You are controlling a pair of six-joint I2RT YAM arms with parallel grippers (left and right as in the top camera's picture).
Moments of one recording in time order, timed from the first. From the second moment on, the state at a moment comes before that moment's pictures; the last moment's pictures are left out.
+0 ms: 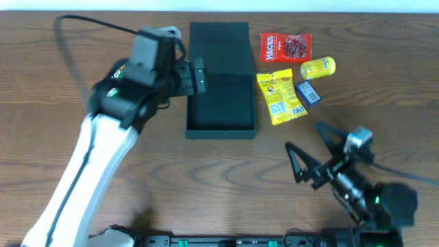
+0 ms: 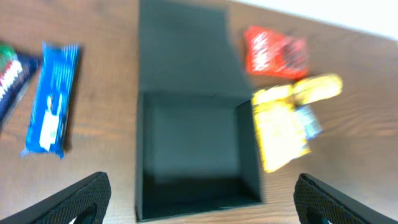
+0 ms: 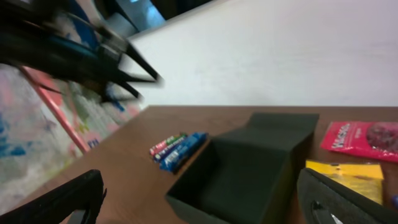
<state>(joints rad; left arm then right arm) -0.38 1.41 1.53 -0.88 0.08 -0.46 0.00 0.40 0.47 -0.09 -0.67 0.37</state>
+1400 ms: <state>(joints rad) -0.08 1.81 1.29 -0.52 -0.13 -0.04 0.26 1.33 1.01 -0.23 -0.71 0.10</state>
